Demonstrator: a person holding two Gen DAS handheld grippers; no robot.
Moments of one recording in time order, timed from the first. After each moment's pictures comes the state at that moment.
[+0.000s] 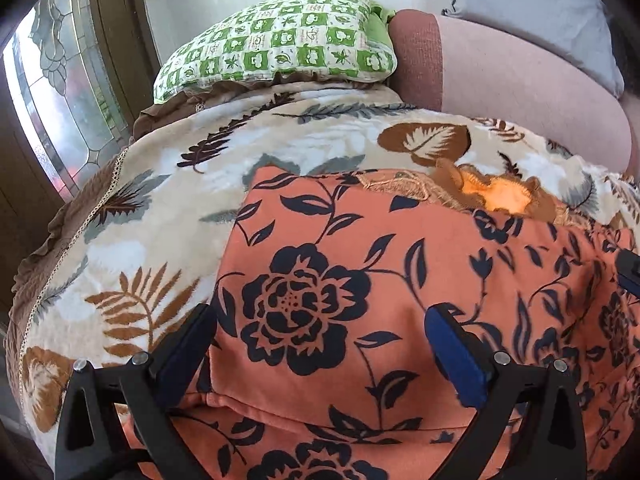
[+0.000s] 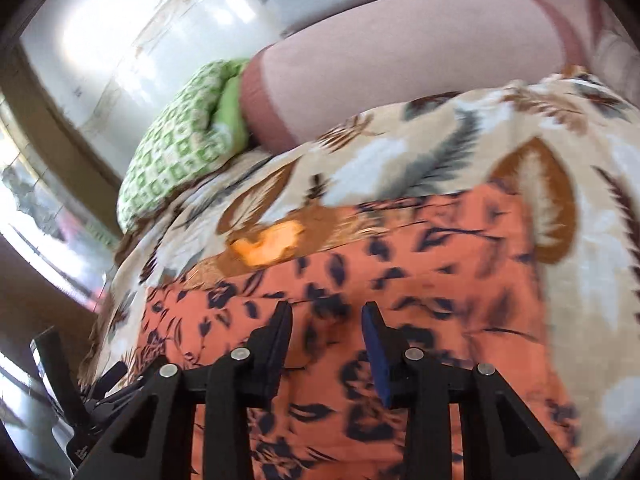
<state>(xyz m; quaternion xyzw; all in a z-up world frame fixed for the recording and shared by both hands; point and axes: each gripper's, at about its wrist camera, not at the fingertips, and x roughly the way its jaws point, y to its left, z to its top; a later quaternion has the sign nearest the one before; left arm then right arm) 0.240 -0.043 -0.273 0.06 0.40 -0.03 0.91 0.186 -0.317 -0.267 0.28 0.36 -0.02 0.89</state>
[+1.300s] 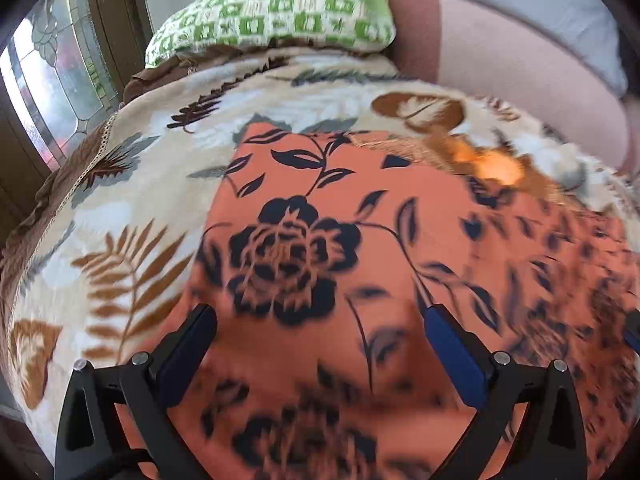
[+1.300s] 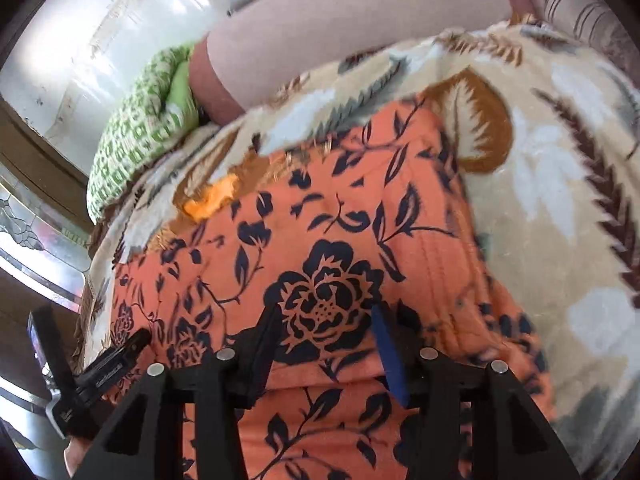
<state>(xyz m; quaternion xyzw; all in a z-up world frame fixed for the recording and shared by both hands) 0.220 -0.037 -0.274 0.03 0.45 -0.06 0.89 0.129 -0.338 -0.287 0.32 0.40 -0.08 0.85</state>
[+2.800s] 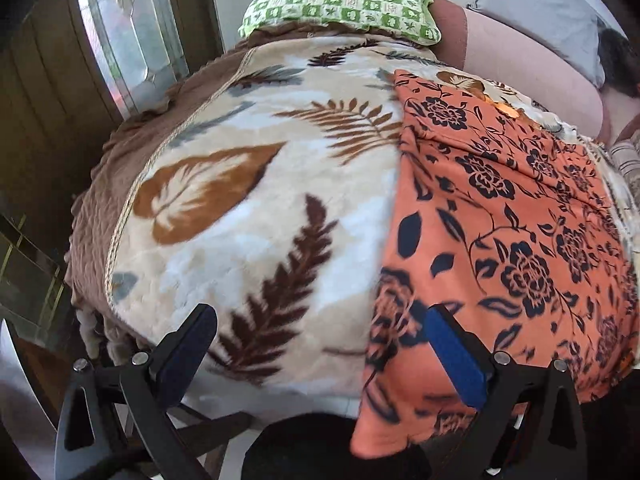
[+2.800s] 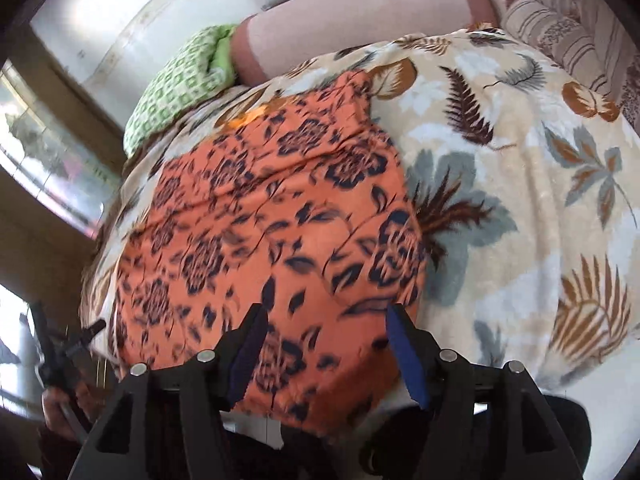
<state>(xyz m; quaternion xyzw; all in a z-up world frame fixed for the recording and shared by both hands) 0.034 0.177 -0.255 0.02 0.48 -0.06 0.88 -0.114 -0.284 -0.245 0.27 0.45 -0.05 0.85</state>
